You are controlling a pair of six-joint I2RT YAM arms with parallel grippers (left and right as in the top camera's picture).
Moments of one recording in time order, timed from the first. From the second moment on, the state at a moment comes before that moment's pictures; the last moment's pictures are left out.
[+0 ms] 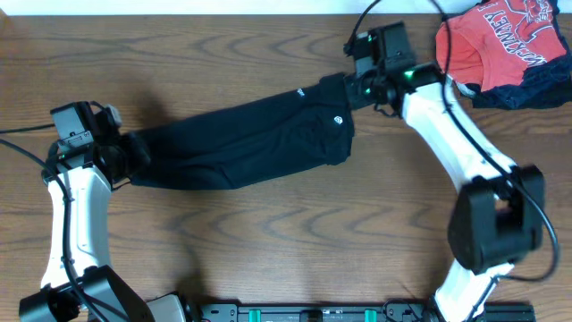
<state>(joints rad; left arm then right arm) 0.38 1.45 1.01 -0.68 0.23 -0.16 0.29 1.96 1.52 -0.56 -0.24 0.01</state>
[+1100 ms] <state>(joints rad) -0.20 1.68 1.01 -0.41 0.15 -0.31 0.29 2.18 1.49 -0.53 -0.46 0.06</state>
